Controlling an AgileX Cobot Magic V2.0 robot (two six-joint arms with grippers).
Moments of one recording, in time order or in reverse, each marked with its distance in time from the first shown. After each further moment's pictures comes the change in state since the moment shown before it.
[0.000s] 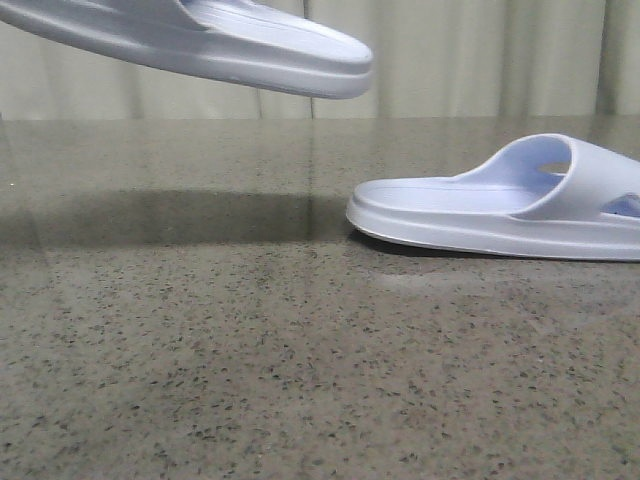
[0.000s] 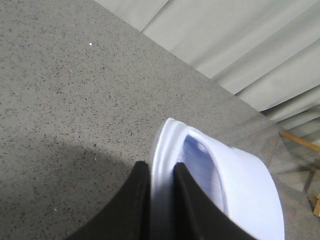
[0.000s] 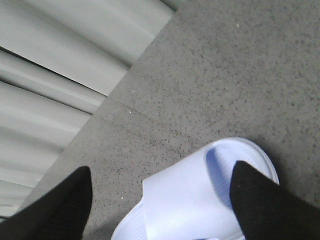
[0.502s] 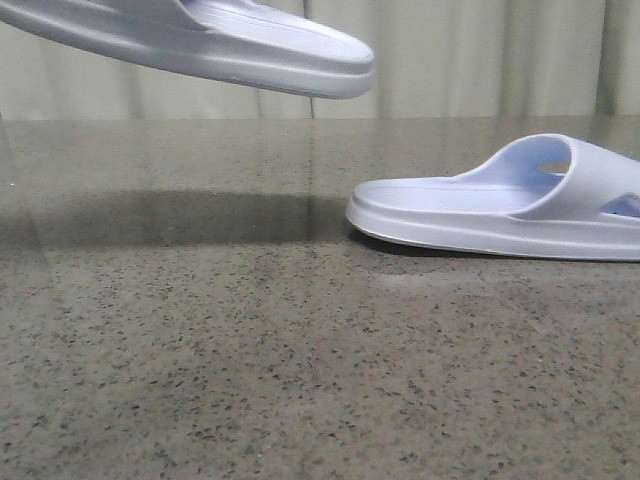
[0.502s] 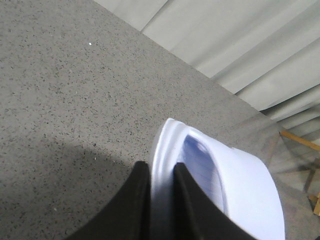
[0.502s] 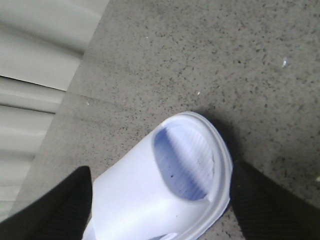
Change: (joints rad) left arm 0.000 0.000 0.000 0.002 0.000 0.000; right arm -0.001 0.120 0.074 0.104 -0.053 0.000
